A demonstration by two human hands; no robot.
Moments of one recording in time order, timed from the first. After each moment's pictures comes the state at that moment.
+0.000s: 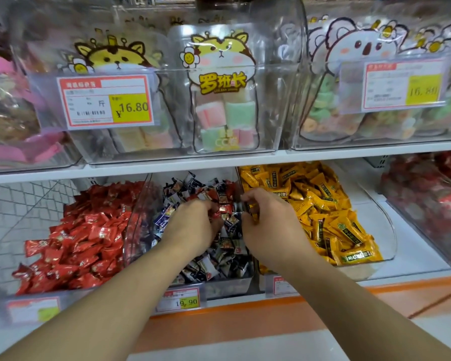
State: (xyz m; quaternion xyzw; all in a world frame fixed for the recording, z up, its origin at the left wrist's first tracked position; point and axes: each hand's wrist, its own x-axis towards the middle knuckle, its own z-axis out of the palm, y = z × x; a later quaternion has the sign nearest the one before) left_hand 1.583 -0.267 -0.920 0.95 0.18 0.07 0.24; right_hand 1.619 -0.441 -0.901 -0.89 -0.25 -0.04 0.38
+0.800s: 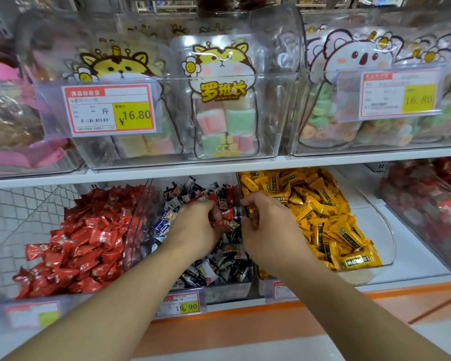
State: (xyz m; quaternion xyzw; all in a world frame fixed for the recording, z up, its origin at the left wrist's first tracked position) left_hand 1.587 -0.268 -0.922 0.94 0.18 0.08 0.27; right_hand 1.620 -0.440 -0.903 -0.89 -0.26 -0.06 0.38
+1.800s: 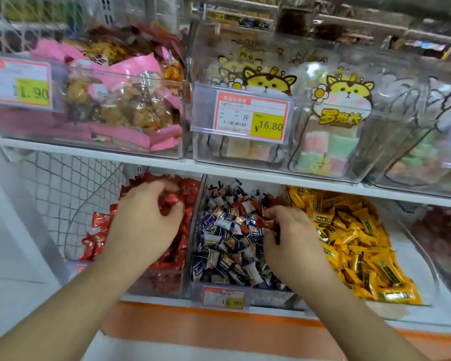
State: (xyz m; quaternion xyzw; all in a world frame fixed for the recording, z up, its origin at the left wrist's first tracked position) left_hand 1.458 -0.172 -0.864 0.88 0.26 0.28 0.29; right_hand 1.592 -0.393 -0.898 -0.91 -0.32 -0.11 0.23
